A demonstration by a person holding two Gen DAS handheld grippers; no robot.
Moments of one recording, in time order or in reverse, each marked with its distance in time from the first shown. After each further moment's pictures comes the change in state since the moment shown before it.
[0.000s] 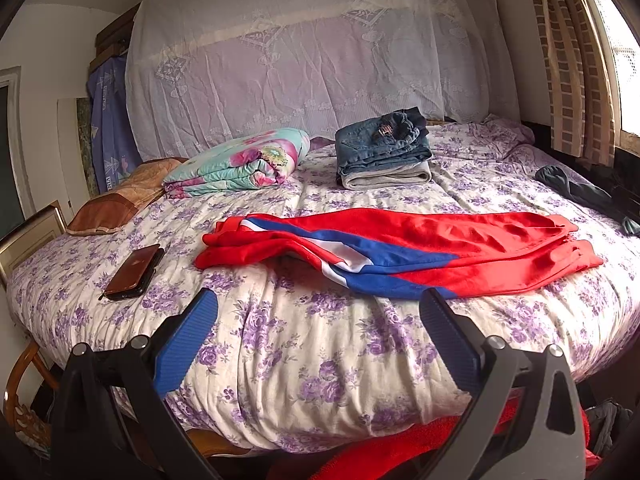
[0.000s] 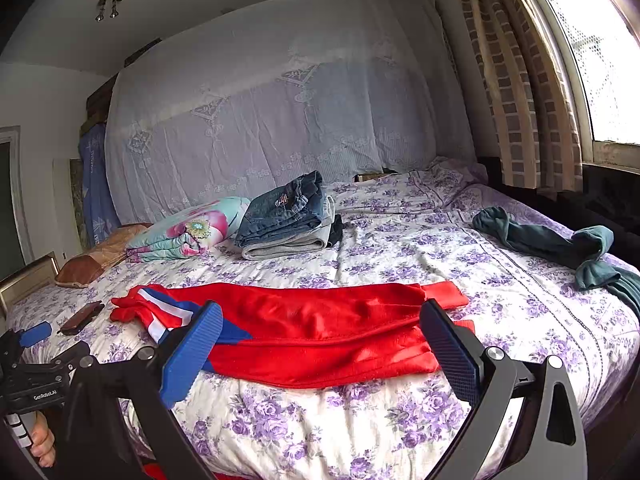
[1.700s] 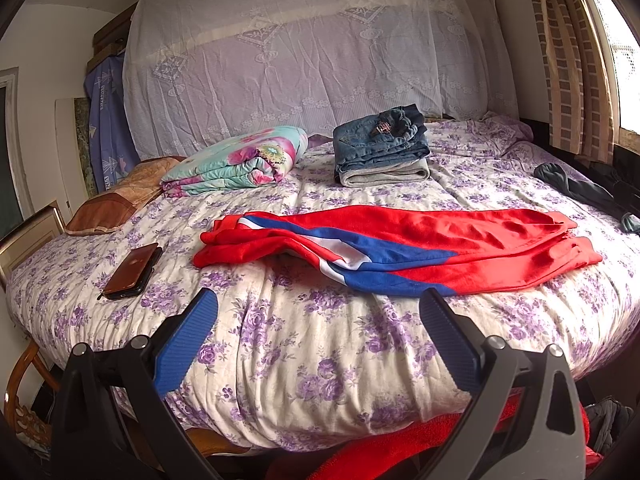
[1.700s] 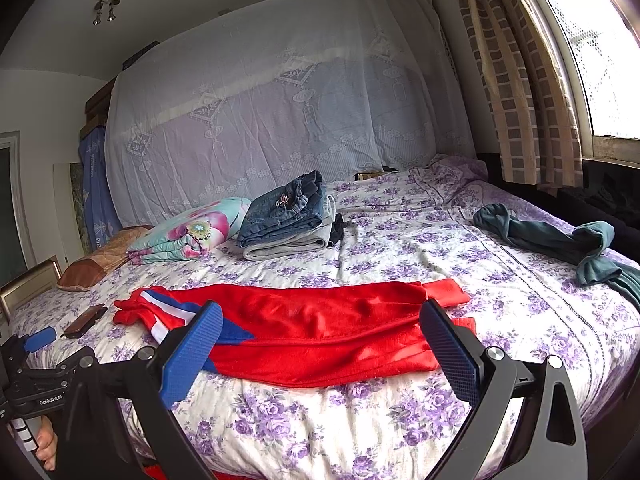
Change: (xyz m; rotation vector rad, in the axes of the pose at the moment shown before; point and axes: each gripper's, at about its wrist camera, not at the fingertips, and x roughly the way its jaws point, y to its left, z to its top) left arm 0.003 -0.002 -0.002 -0.001 0.007 -0.002; right arm 0.001 -0.001 -0.002 0.010 0.006 0.002
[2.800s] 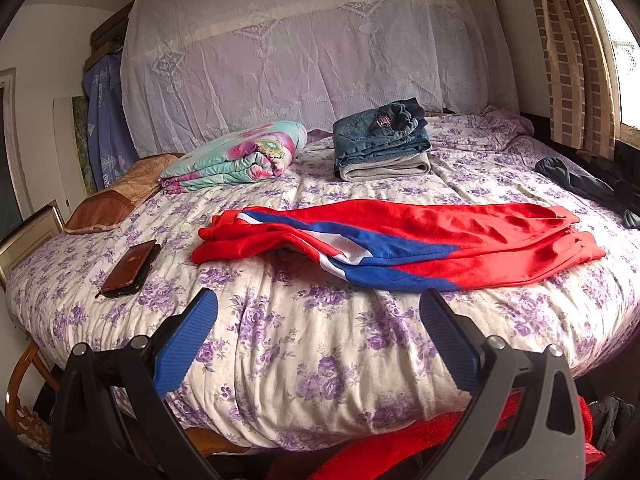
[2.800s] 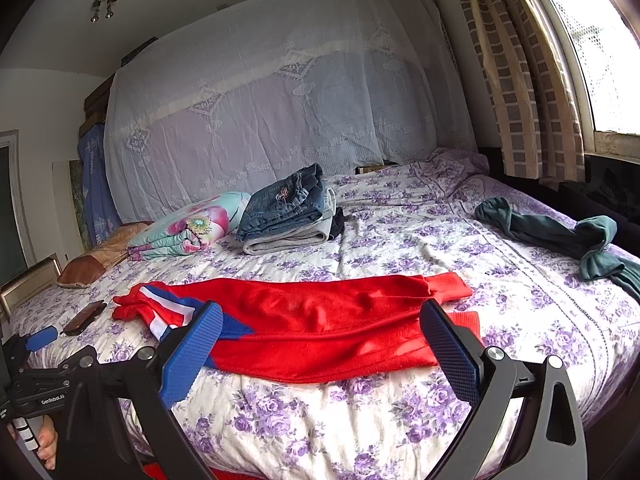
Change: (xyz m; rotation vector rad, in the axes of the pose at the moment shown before) left arm 0.007 0.001 -0.004 -0.001 0.022 -0.006; right arm 0.006 0.000 -0.005 0.008 0.025 0.003
